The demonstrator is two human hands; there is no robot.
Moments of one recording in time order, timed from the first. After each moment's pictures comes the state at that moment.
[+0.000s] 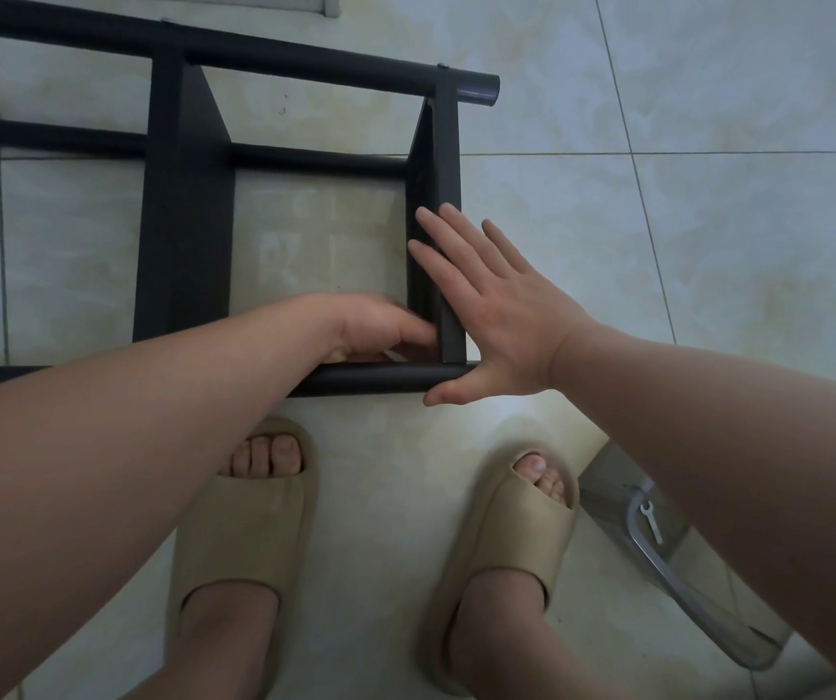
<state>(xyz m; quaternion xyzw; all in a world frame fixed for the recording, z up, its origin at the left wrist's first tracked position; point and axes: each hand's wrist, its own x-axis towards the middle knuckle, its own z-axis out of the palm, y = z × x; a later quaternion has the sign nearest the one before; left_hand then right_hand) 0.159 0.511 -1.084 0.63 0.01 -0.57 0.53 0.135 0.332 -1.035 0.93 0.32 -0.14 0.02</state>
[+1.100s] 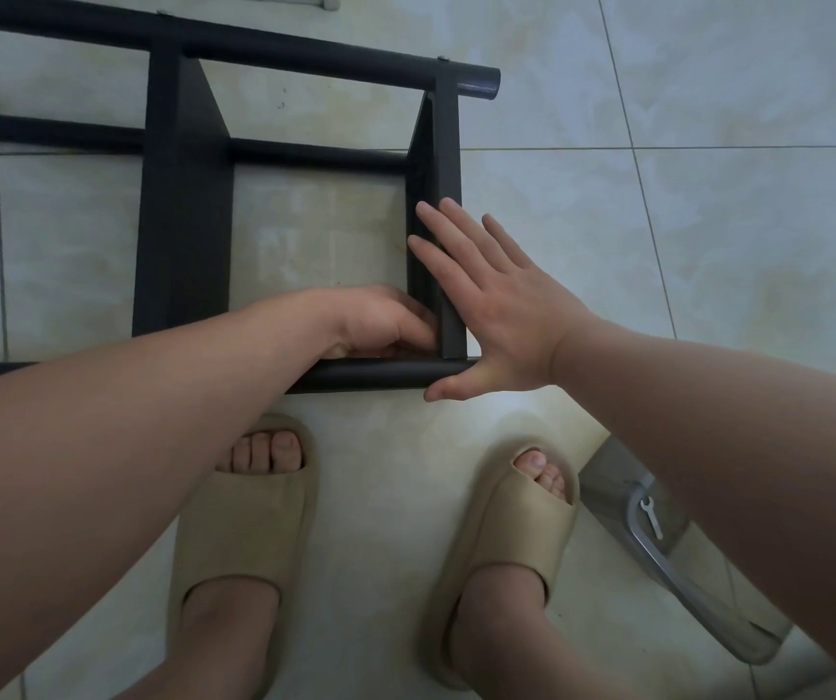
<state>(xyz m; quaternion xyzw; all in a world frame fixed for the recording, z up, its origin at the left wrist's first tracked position) 0.158 0.512 -1.088 0.62 0.00 -0.55 0.56 0.136 0.331 -1.039 0.94 0.33 -0.13 0.02</state>
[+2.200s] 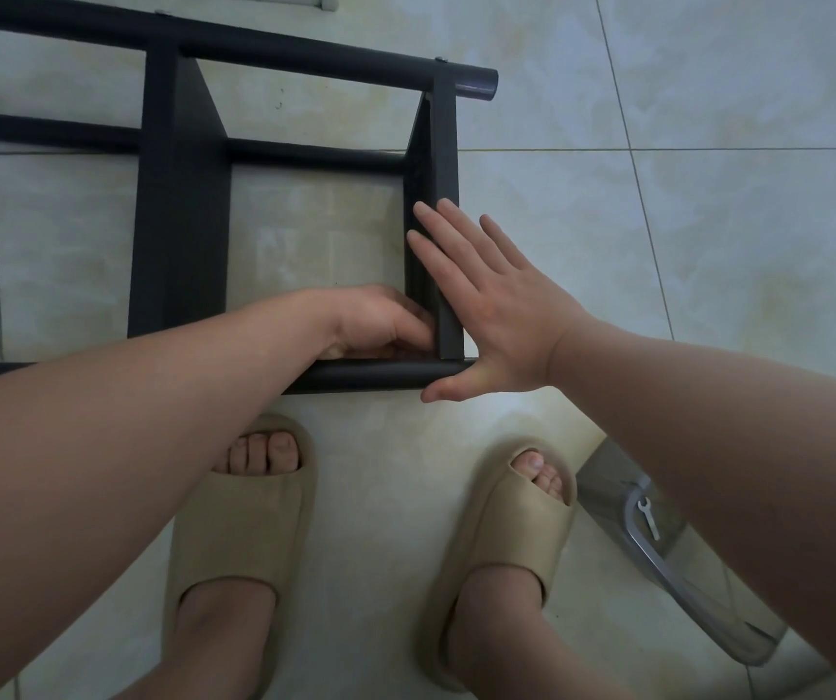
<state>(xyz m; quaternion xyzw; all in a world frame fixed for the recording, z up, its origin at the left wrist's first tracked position) 0.160 0.512 -1.090 0.59 0.00 -0.57 0.58 0.135 0.330 -1.038 0.94 0.33 -0.13 0.02</state>
